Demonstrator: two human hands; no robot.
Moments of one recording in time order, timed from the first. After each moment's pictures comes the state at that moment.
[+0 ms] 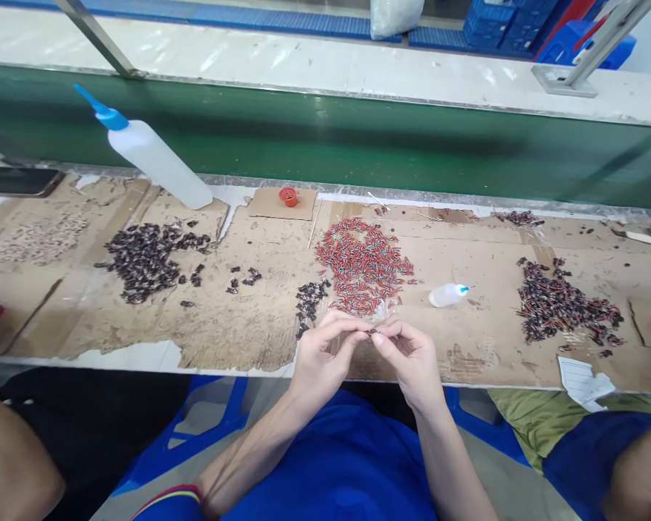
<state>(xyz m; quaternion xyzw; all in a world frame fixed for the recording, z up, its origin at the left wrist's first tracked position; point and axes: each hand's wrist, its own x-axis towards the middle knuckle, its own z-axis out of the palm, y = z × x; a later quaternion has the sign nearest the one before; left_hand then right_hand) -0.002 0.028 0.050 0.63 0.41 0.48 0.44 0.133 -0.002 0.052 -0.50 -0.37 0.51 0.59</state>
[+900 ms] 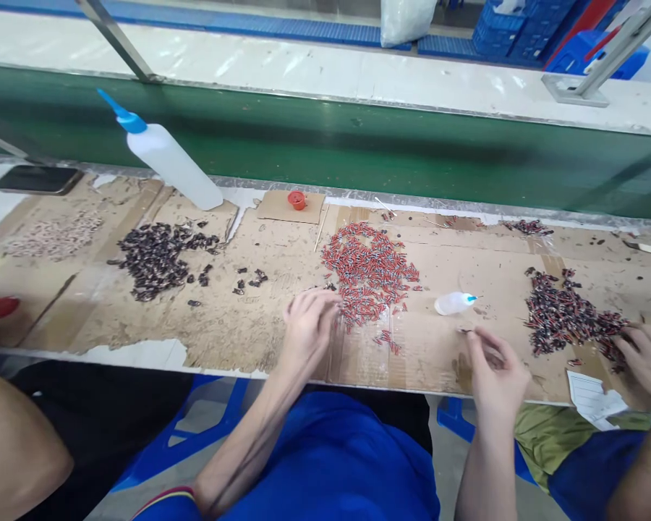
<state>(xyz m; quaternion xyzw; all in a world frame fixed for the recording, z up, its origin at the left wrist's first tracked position) -0.029 0.061 0.020 0.74 0.56 0.31 0.23 0.225 -0.030 0.022 -0.82 -0.29 0.13 0.48</state>
